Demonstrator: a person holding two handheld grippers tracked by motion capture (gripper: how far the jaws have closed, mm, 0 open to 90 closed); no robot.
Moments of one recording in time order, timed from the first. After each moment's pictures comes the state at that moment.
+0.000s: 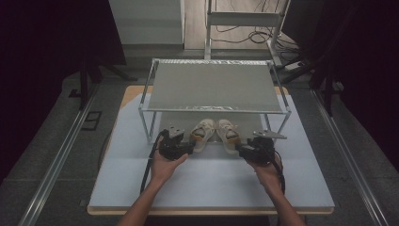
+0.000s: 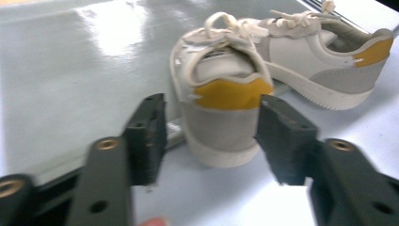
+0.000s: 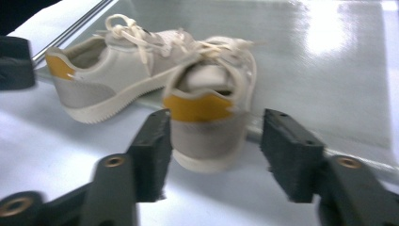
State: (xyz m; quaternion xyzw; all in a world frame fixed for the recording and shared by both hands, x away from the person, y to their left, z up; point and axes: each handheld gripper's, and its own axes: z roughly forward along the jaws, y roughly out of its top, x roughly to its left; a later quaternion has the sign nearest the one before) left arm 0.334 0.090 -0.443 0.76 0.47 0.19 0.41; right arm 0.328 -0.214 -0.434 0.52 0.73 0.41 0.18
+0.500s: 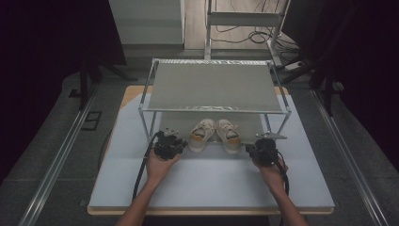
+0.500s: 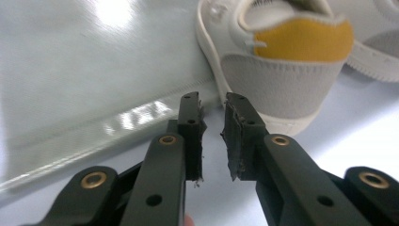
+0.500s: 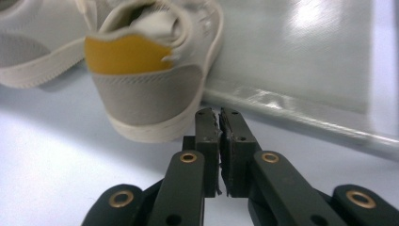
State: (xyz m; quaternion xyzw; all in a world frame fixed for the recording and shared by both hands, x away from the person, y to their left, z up) left arm 0.352 0.104 -0.472 0.77 0.49 0.14 0.38; right arm 0.342 -0.233 -0.462 0.53 0.75 0.36 0.18
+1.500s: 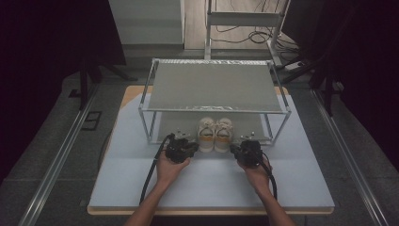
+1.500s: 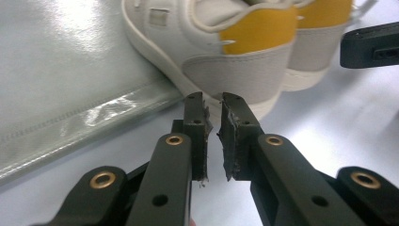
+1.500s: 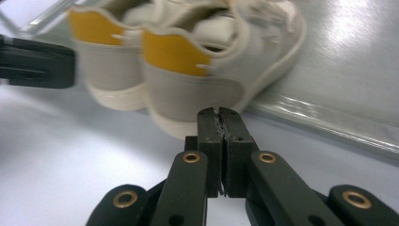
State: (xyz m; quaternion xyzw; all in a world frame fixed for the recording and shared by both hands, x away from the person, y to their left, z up) left arm 0.344 0.073 -0.471 0.78 0.45 0.11 0.41; right arm 0.337 -0.189 -0.466 0.49 0.76 0.40 0.16
